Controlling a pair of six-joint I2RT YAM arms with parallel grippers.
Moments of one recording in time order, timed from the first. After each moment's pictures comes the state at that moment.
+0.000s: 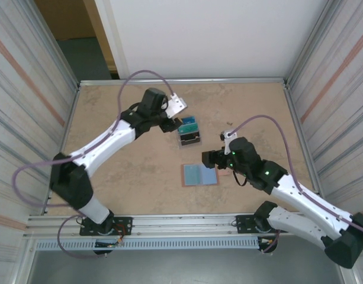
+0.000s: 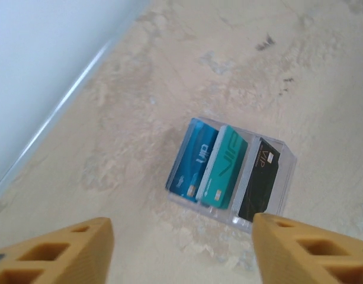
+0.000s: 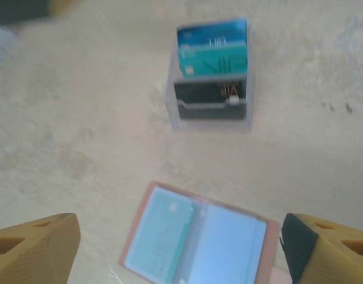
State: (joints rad) left arm -0.60 1.52 1.30 -0.41 0.03 0.42; right arm 0.80 0.88 0.71 -0.46 0.14 0.47
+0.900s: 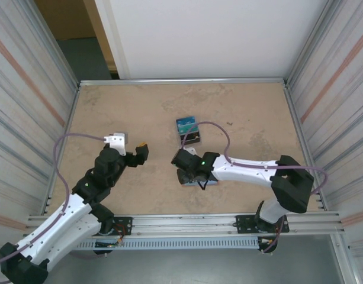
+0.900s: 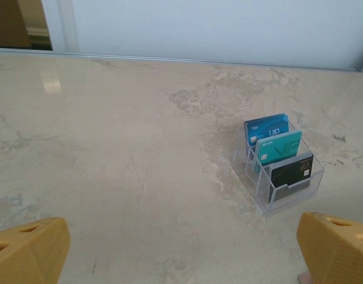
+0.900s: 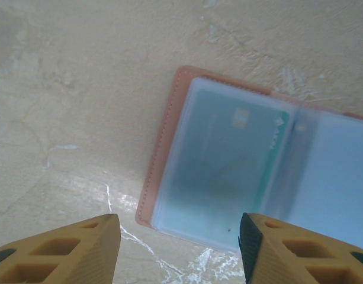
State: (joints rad) left arm -0.60 0.62 0.48 -0.21 -0.33 -0.31; right arm 1.10 1.58 1.02 -0.65 0.22 0.75
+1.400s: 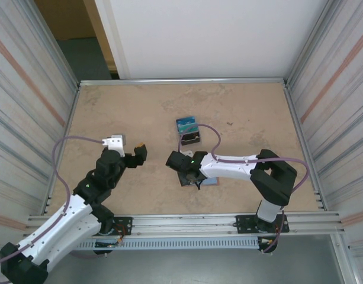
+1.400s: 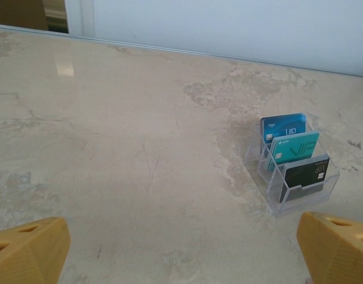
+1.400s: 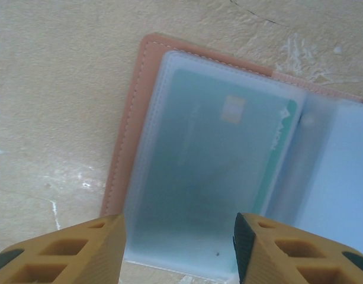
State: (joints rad) left arm -0.60 0.62 0.45 -0.21 -0.37 -0.37; right arm 1.09 1.72 1.07 -0.71 0.24 0.75
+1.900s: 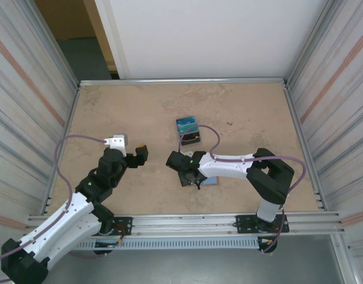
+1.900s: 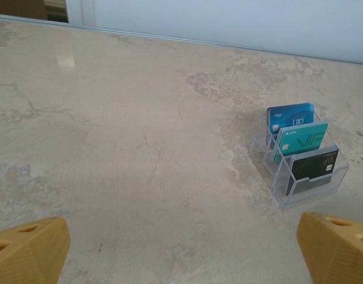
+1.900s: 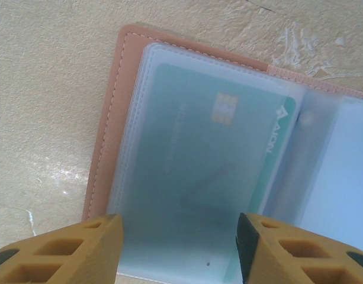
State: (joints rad) left arm -0.60 0.66 0.45 -0.21 -0.37 -0.38; right arm 1.08 1.75 1.07 -0.71 0.23 0.75
